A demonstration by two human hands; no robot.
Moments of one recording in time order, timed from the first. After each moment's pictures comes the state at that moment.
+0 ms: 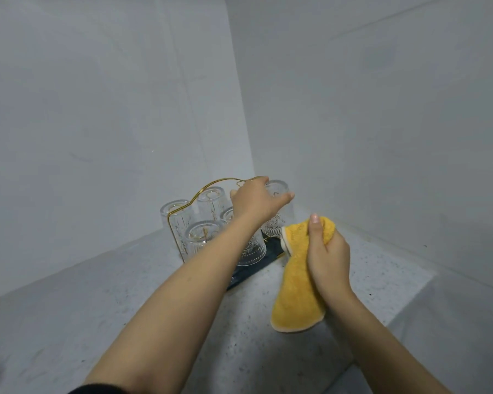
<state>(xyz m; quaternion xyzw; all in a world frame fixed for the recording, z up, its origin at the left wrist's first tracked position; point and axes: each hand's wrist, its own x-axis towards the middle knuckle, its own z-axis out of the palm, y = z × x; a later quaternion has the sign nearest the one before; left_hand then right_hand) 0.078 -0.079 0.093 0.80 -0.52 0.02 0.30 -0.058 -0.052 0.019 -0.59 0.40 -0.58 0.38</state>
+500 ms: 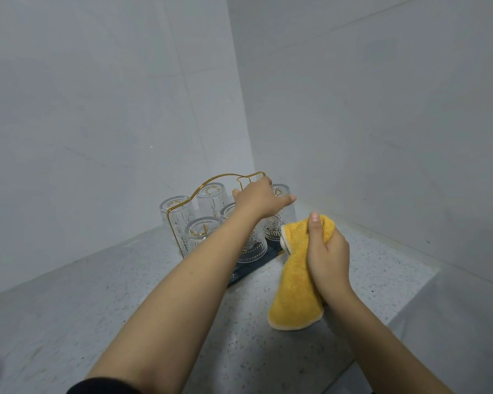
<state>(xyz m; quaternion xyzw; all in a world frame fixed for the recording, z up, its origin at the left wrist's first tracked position) 0.079 -0.082 0.098 0.82 -0.54 -0.02 0.17 -0.054 -0.052 0.015 -0.60 0.39 -0.58 0.39</state>
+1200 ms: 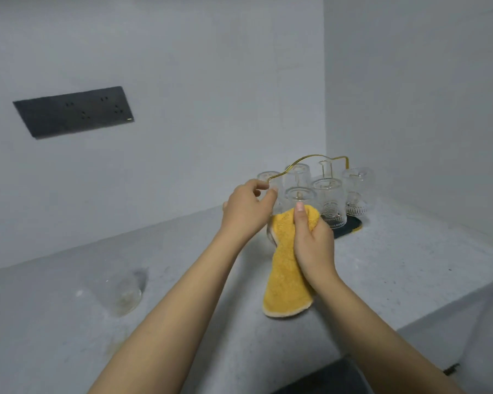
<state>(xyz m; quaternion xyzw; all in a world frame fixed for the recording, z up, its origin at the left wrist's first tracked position) 0.128 0.155 0.105 0.79 -0.41 0.01 0.45 0.028 0.105 0.045 -0.65 0.27 -0.54 0.46</state>
